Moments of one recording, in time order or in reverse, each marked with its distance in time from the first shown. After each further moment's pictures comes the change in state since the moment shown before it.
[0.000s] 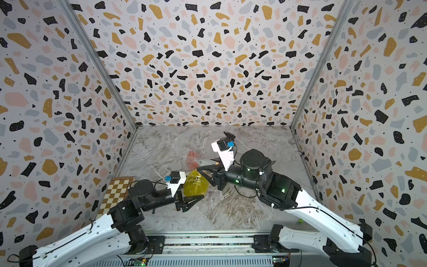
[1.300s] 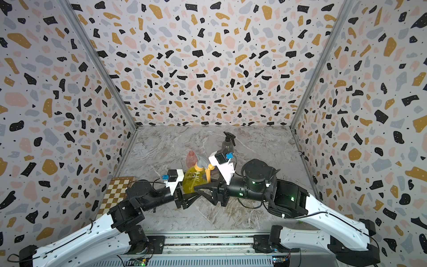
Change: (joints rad) left arm 0.000 0.002 0.000 0.054 -0.061 0.007; right arm 0.163 -0.053 0.016 -0.066 0.005 0.008
